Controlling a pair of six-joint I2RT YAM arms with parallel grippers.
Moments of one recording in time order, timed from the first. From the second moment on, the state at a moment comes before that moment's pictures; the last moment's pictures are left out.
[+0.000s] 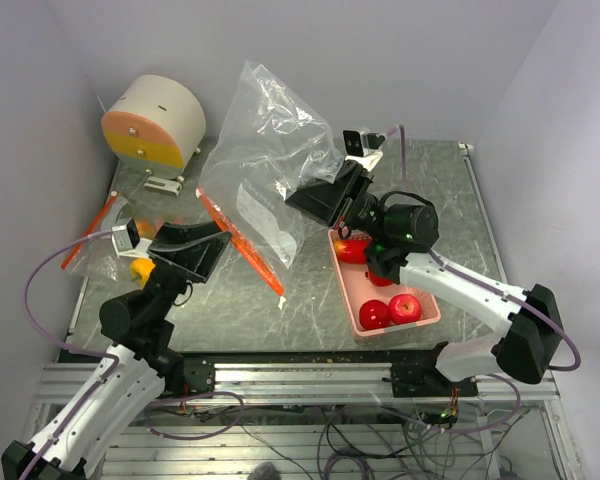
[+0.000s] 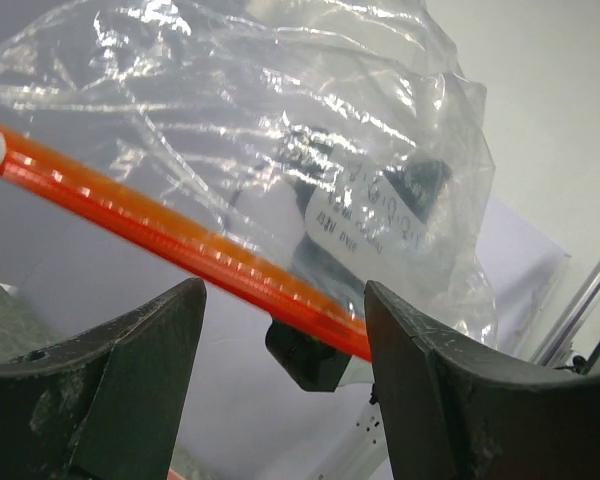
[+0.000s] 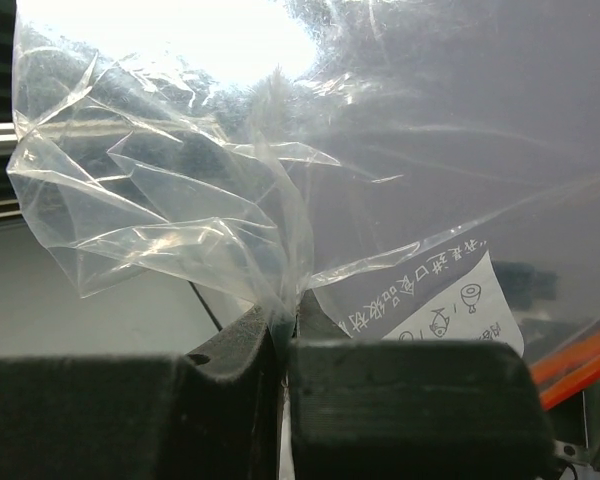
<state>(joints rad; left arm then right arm) -0.47 0.48 0.37 0.85 0.21 -1.10 0.86 1.37 1.10 1.18 -0.48 1.40</state>
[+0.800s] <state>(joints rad) -0.47 0.73 0.26 1.28 0.30 -1.14 0.86 1.37 1.15 1.19 -0.46 1.40</state>
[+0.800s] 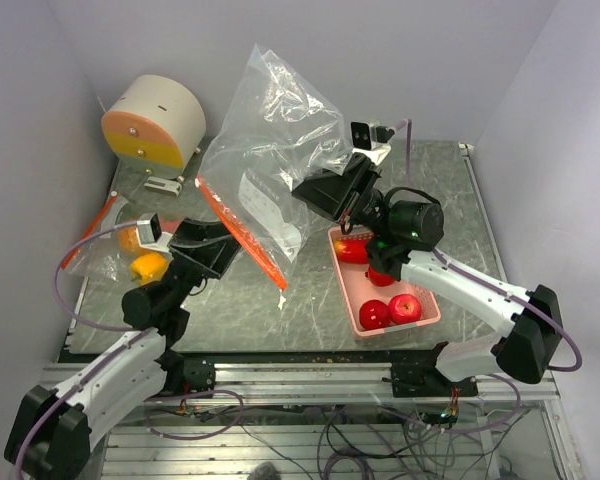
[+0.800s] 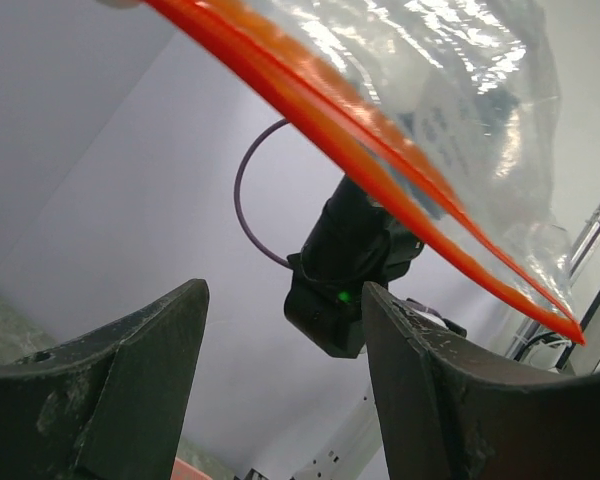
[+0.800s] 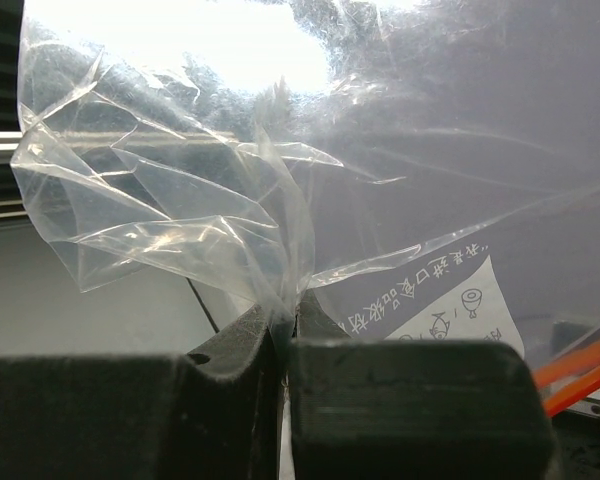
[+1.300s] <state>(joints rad) -0.47 0.76 0.29 1.39 0.30 -1.18 0.86 1.37 1.13 1.19 -0.46 1.41</state>
